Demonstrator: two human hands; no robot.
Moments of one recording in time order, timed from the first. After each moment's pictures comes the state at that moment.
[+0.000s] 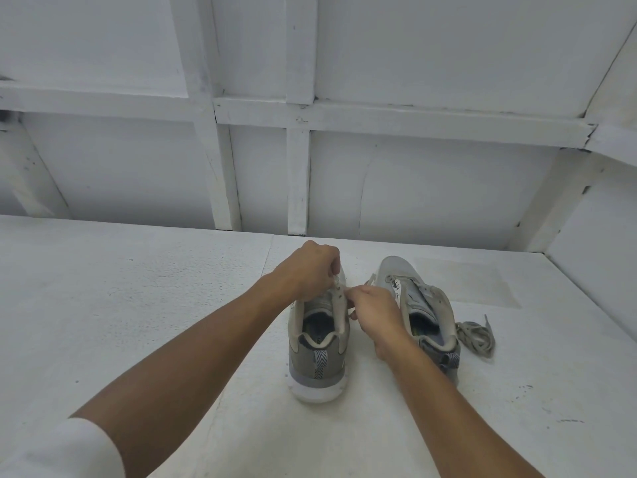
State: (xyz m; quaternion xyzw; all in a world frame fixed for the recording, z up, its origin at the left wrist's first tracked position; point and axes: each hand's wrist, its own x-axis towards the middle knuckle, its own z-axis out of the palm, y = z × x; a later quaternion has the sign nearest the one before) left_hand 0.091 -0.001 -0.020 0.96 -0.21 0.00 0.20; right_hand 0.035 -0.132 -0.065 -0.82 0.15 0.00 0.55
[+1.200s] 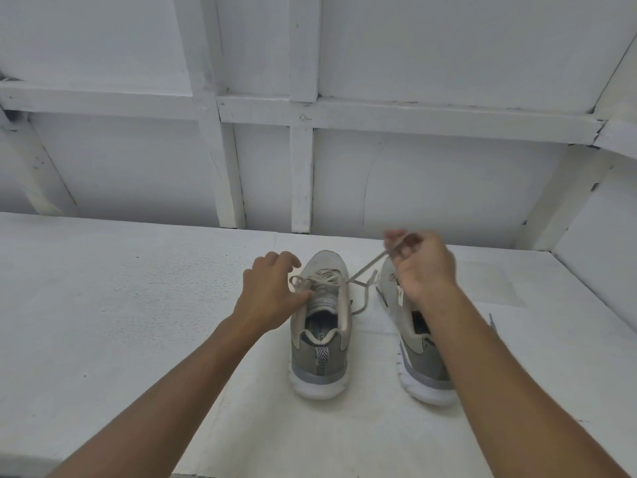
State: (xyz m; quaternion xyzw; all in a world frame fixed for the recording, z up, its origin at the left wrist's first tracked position) left_hand 0.060 0.049 -0.058 0.96 -0.08 0.12 0.26; right_hand 0.066 -0.173 -0.002 -0.38 0.16 -0.13 0.90
